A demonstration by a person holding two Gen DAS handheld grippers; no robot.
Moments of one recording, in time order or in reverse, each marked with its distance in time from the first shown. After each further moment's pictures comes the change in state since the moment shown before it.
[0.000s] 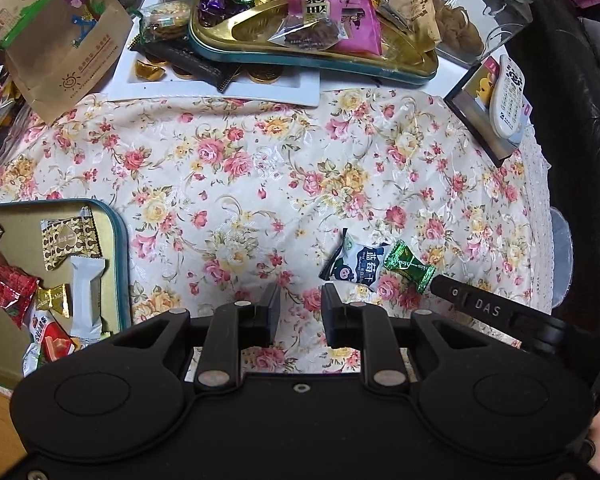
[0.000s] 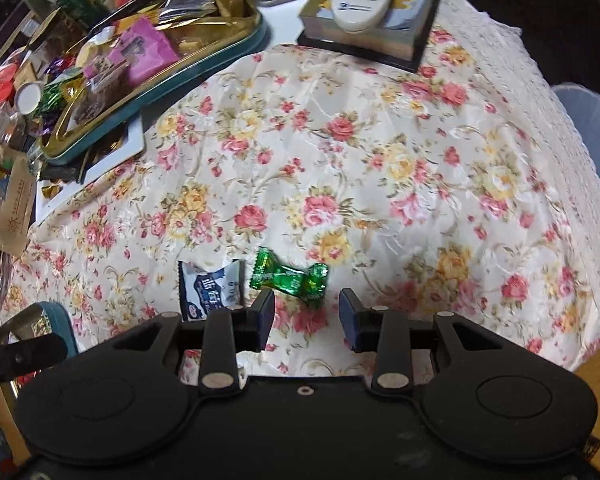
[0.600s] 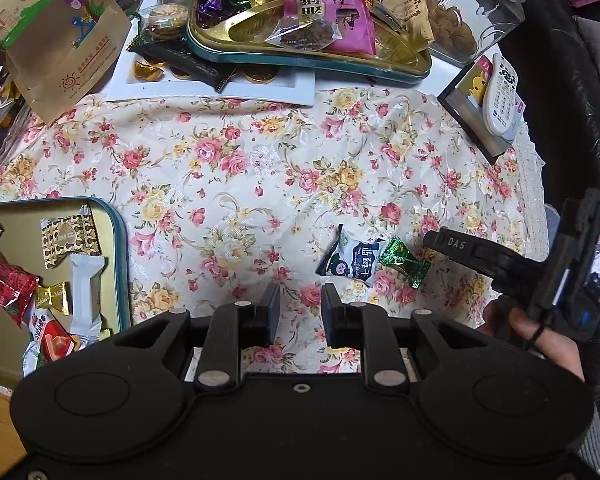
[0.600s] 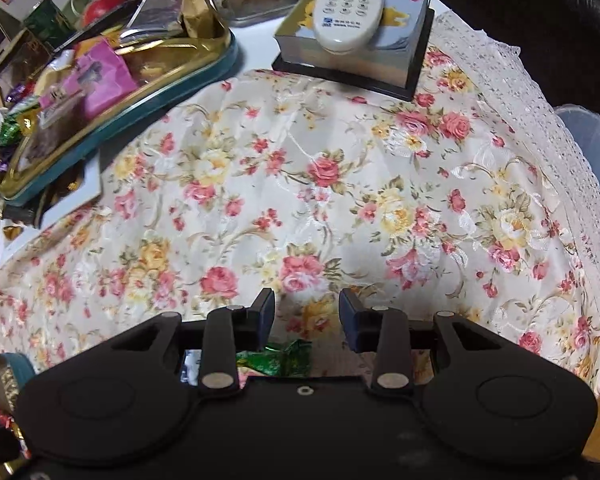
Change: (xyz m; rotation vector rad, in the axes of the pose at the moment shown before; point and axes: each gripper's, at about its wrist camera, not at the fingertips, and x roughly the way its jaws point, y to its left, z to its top) left arm -0.005 -0.001 -0.004 0.013 -0.004 -0.012; right arm 0.041 -0.006 0.028 0.028 -0.092 -0.082
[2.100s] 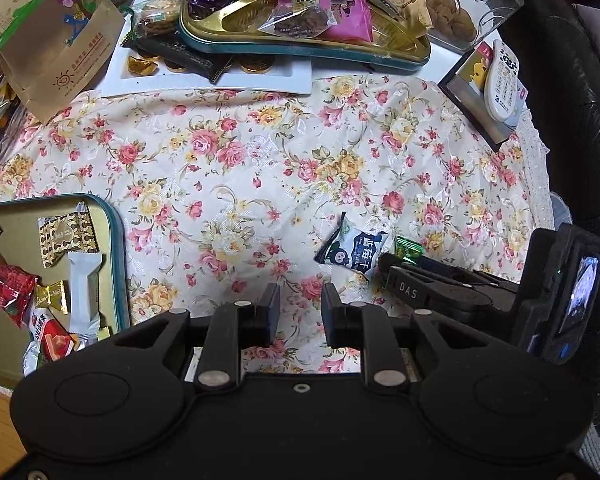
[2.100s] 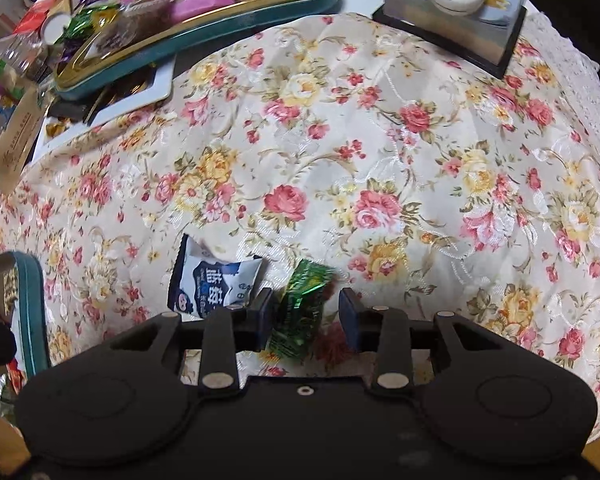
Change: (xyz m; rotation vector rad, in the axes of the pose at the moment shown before) left arm 0.008 -0.002 -0.002 0.024 0.019 0.019; right arm 0.011 0.035 -0.045 -0.234 0.064 0.107
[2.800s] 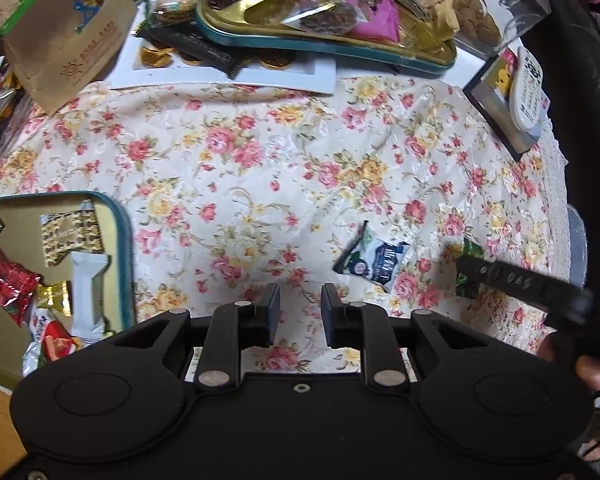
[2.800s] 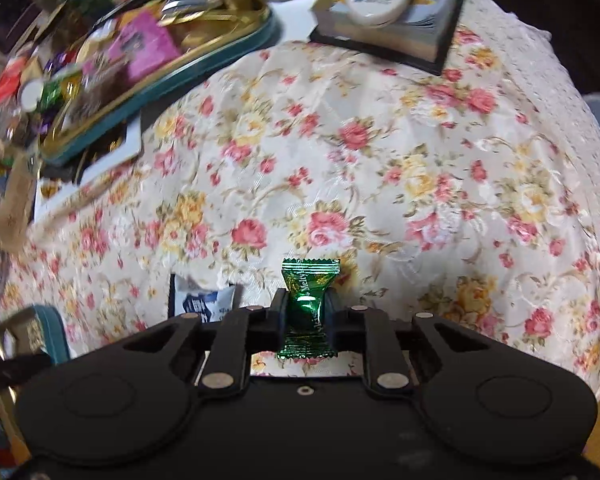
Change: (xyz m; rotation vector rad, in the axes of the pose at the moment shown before) left arm 0.019 0.006 0.006 -0.031 0.008 0.019; right arm -0.034 -0.042 0.020 0.207 -0.004 0.034
